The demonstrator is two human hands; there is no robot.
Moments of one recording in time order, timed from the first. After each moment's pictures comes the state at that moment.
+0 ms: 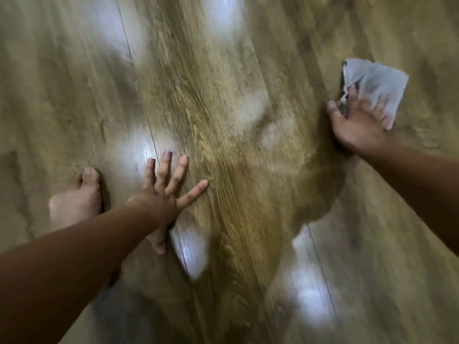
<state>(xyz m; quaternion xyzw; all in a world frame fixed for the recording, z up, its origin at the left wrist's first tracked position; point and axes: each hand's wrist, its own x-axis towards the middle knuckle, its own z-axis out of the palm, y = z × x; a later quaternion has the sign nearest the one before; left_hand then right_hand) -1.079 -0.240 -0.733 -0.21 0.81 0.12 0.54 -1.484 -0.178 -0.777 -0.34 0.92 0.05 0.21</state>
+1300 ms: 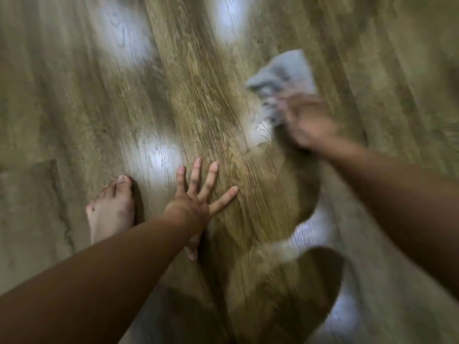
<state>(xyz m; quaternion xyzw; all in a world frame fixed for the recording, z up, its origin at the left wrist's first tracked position) -1.077 -0.238 -0.747 -0.23 0.82 0.13 0.50 -1.390 -0.248 -0.818 -0.59 0.78 -0.06 0.22</state>
